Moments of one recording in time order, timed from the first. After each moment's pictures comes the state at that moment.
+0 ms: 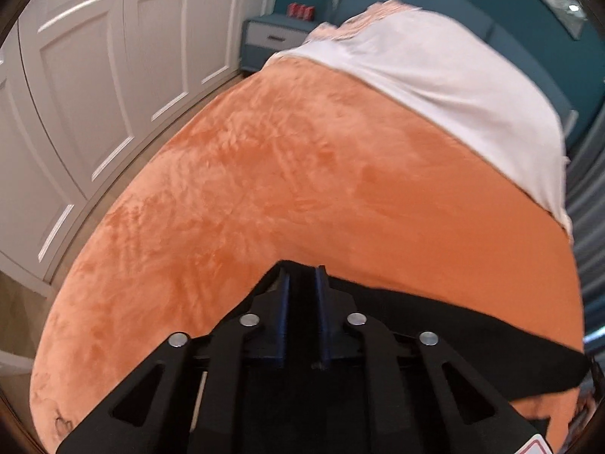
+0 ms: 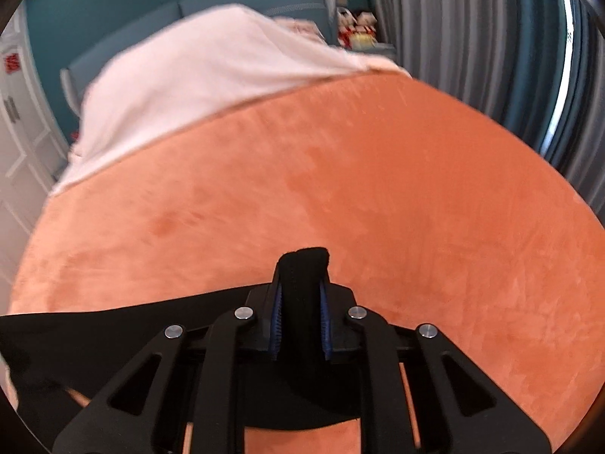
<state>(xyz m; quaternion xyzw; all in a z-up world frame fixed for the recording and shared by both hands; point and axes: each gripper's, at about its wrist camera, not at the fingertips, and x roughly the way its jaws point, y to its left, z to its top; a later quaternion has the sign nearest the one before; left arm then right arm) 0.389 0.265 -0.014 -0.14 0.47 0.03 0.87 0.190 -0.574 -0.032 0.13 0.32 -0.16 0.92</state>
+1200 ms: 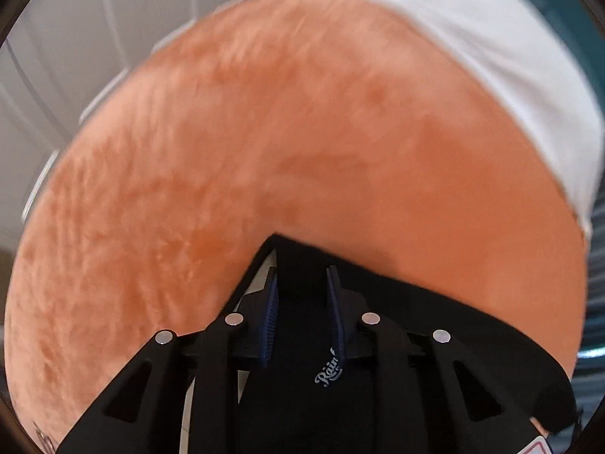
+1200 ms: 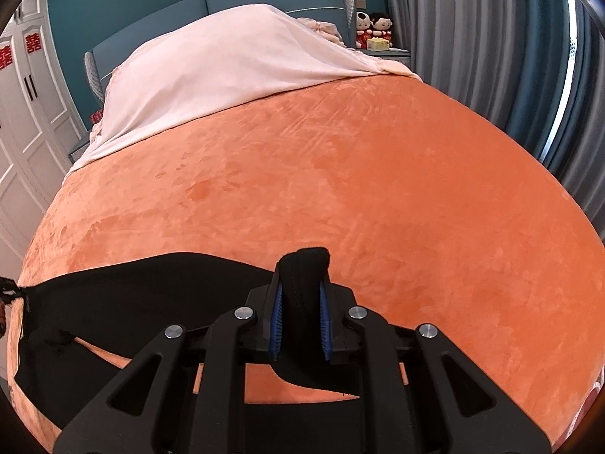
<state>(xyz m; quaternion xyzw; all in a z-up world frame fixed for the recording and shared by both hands) 0.471 0.285 -0.109 -0.18 0.55 0.04 0.82 0.143 -0.521 -0.043 0.11 0.34 -0.15 0.92</state>
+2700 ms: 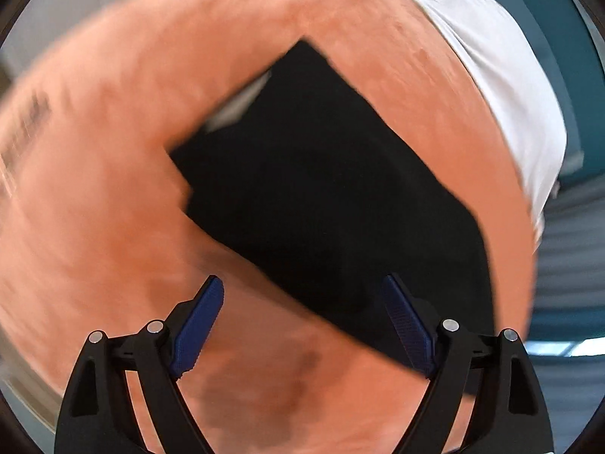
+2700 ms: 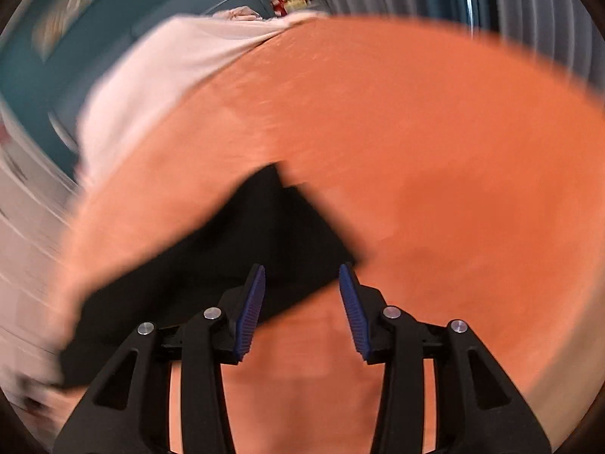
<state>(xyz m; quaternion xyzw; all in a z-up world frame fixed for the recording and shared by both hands) 0.178 0.287 -0.134 -0.36 0.58 0.04 0.73 -0.056 -0.591 -0.146 0.35 0.34 -0.14 0.86</state>
